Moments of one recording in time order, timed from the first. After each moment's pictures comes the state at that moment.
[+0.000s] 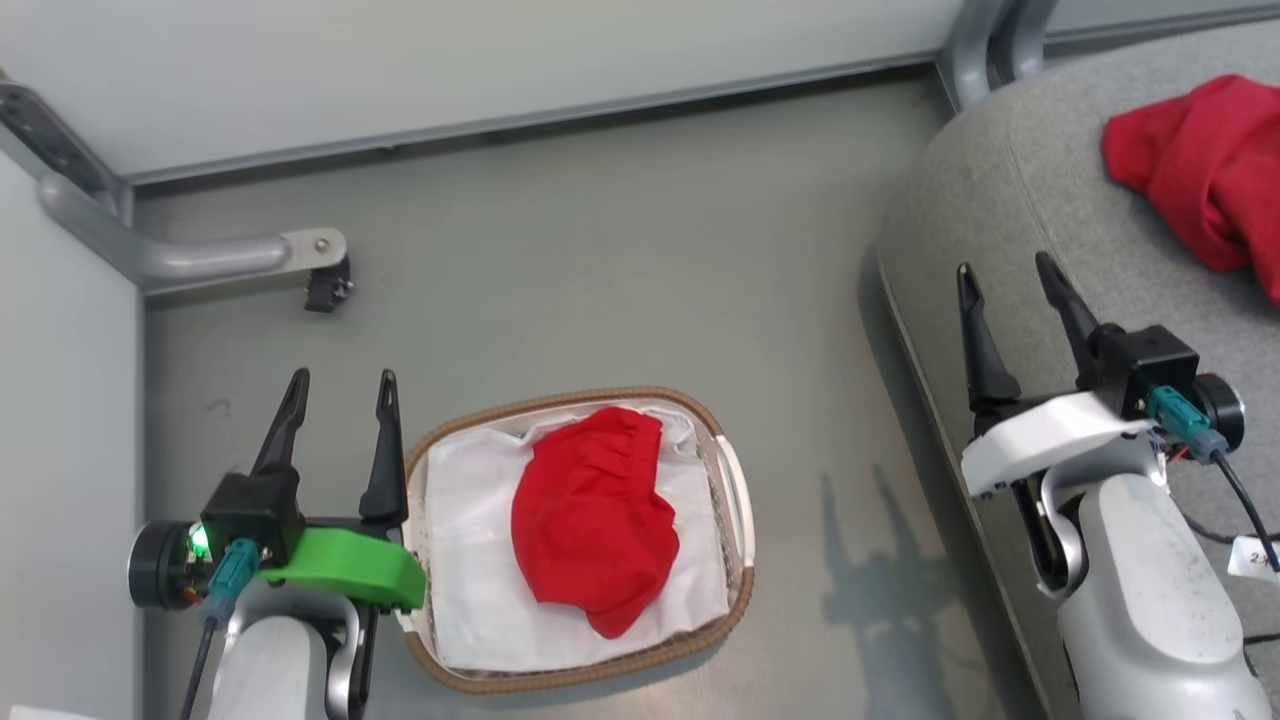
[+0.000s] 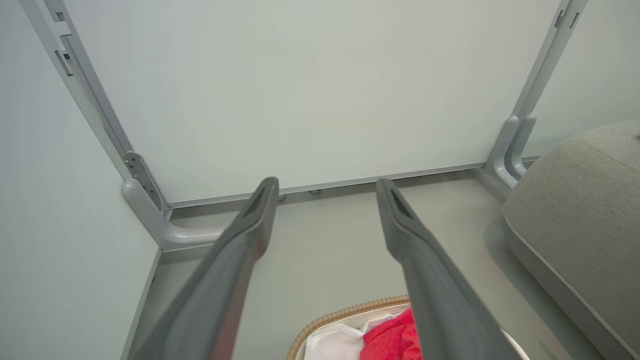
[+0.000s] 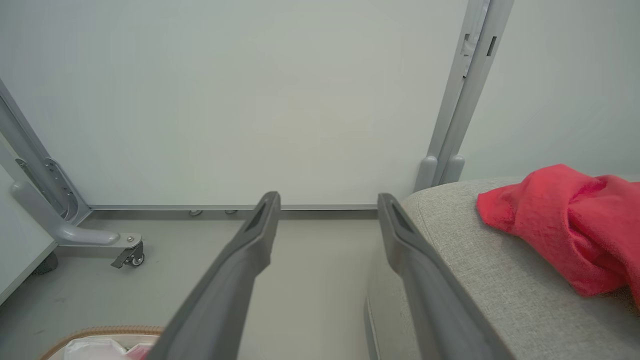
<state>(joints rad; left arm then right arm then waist) -0.22 0.06 -0.06 0.29 -0.11 -0.12 -0.26 -0.42 -0.05 -0.04 0.38 0.07 0.13 -0.26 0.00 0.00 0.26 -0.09</state>
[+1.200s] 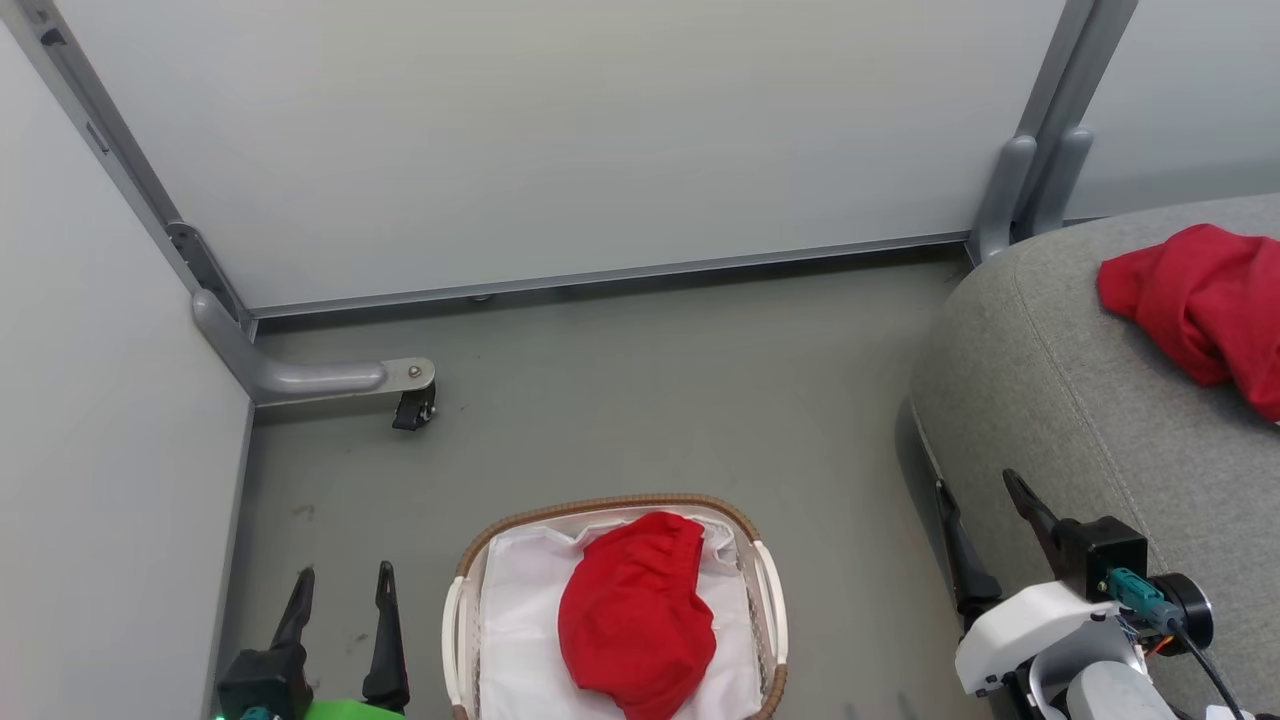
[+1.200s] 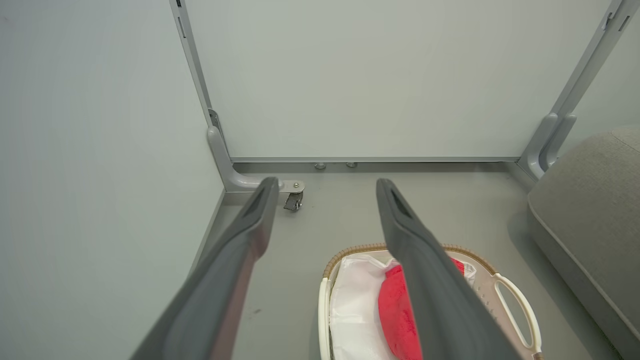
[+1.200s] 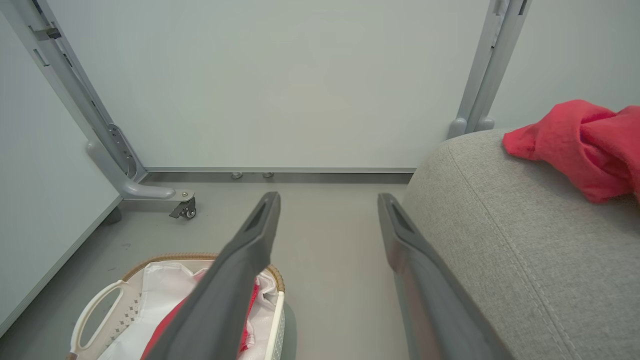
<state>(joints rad) 0.06 0.05 -0.05 0.30 -0.16 -0.07 -0.26 -0.13 -0.05 0.01 0.41 0.10 0.13 -0.26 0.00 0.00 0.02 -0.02</state>
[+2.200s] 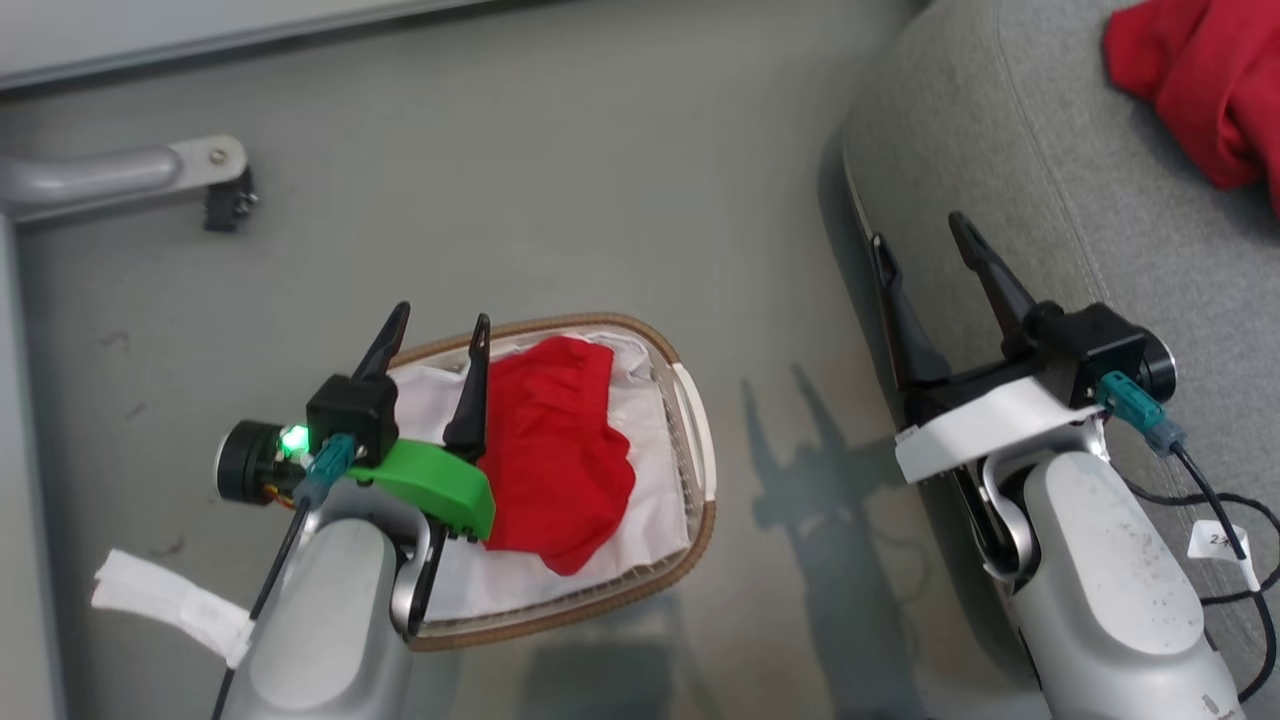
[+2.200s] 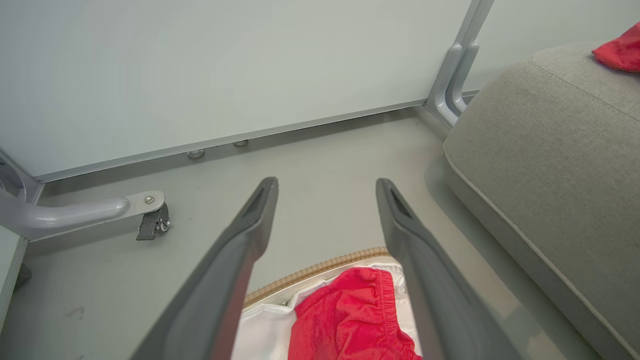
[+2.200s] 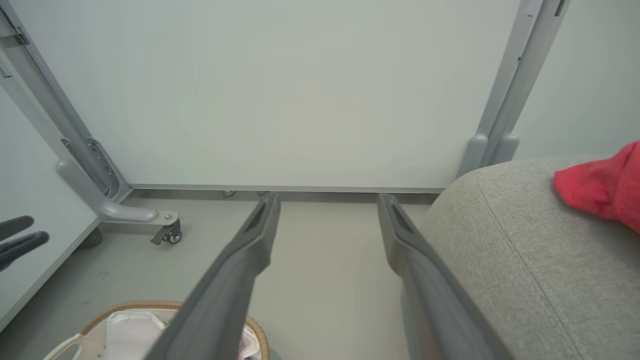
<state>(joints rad) -0.43 0.05 -0.23 0.53 -0.14 -0.13 -0.26 -0.43 -0.05 0.13 0.26 0.16 0.13 -0.26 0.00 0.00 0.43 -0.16</state>
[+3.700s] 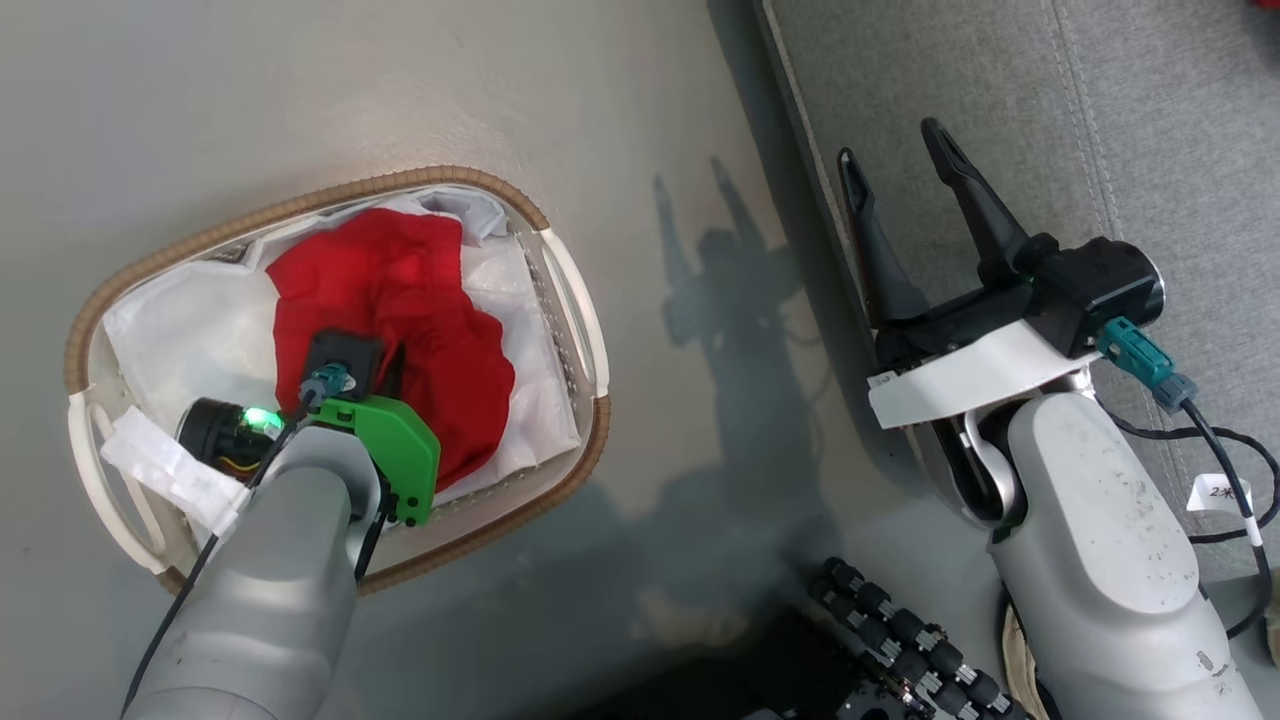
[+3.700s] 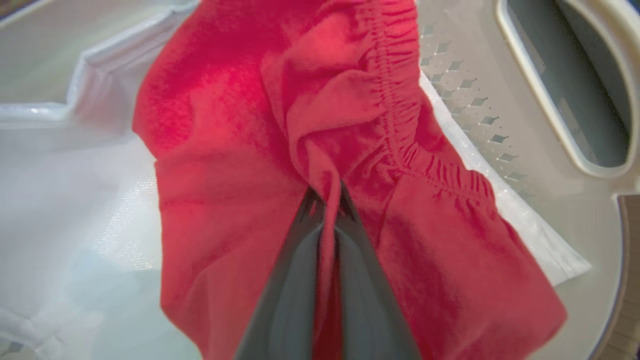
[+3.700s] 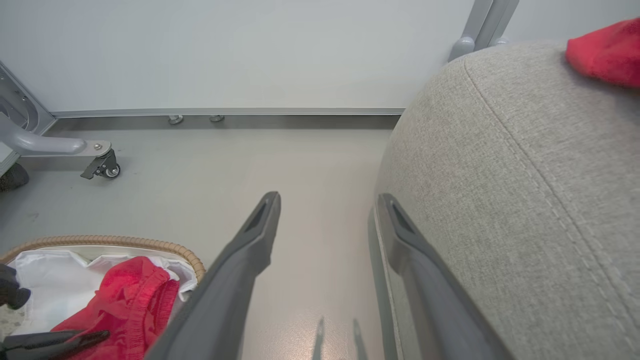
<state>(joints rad) -0.81 0.11 -0.53 1.24 -0.30 -0.13 -0.26 -0.52 -0.05 0.19 0.18 0.19 0.13 -0.26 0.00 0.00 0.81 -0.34</state>
